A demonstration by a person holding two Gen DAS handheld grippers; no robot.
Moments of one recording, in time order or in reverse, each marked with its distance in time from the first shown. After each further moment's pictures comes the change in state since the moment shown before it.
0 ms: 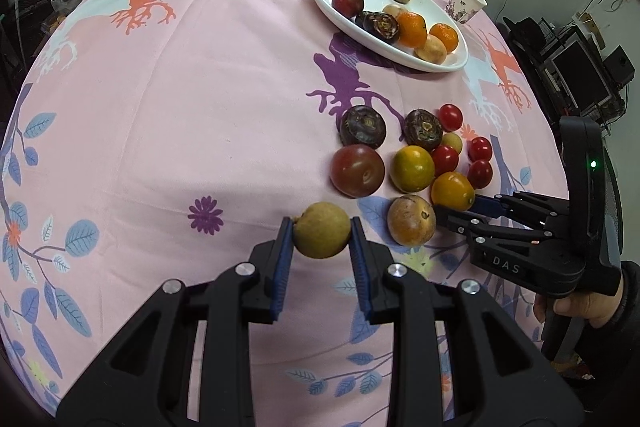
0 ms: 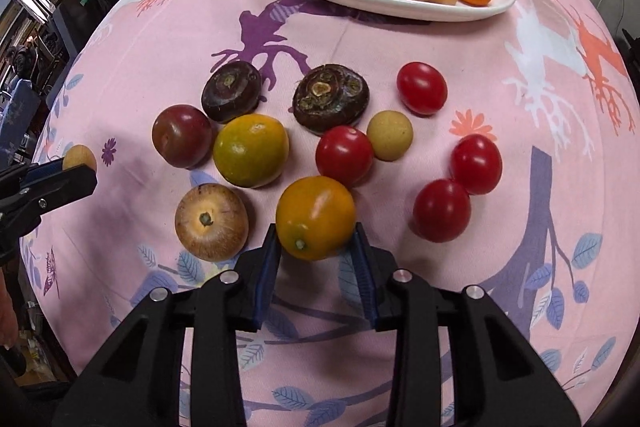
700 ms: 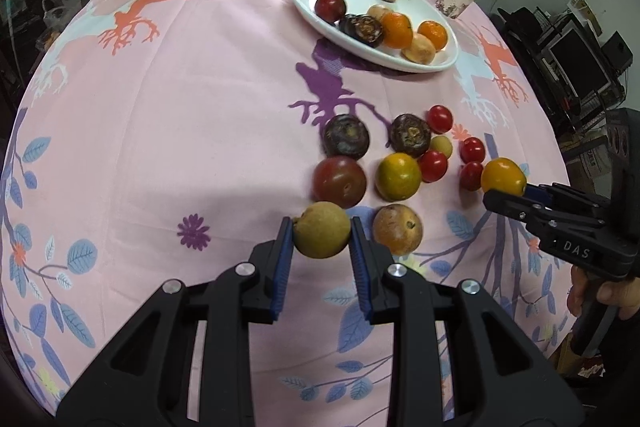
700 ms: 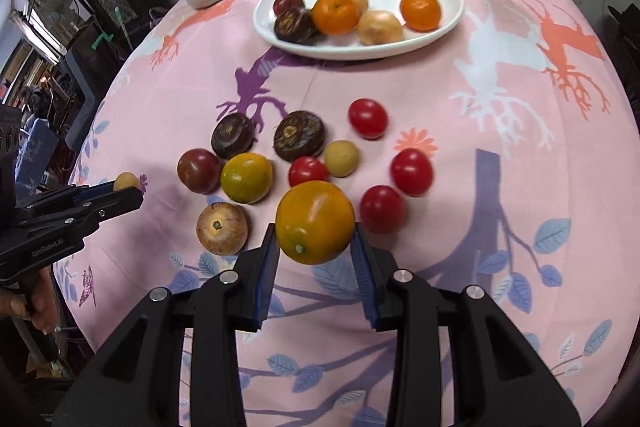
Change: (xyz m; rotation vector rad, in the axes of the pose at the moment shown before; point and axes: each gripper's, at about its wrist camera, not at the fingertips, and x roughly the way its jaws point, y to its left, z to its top) left arm -0.001 -0.018 0.012 0.054 -0.002 0.009; right arm -0.061 -0.034 -0.011 0.073 -0.127 0.047
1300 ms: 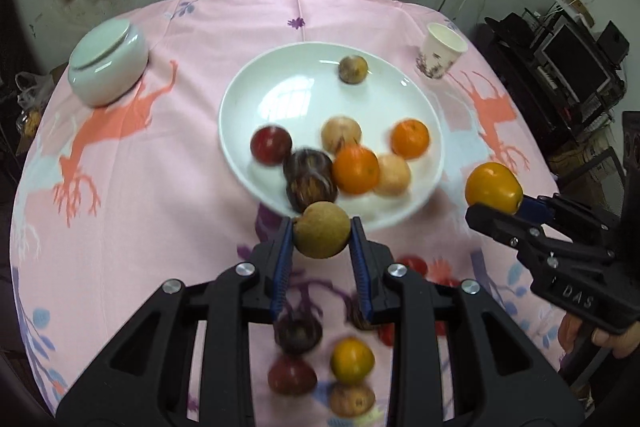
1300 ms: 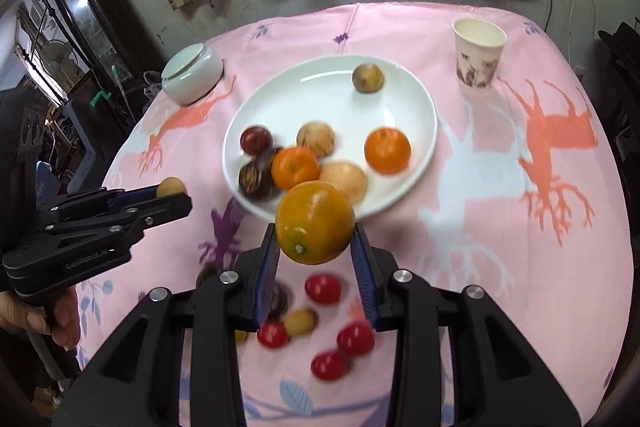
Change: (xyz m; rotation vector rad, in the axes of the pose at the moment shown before) left arm 0.038 -0.059 0.159 0.112 -0.065 0.037; right arm -0.006 -0.038 0.126 0.026 -0.175 0.021
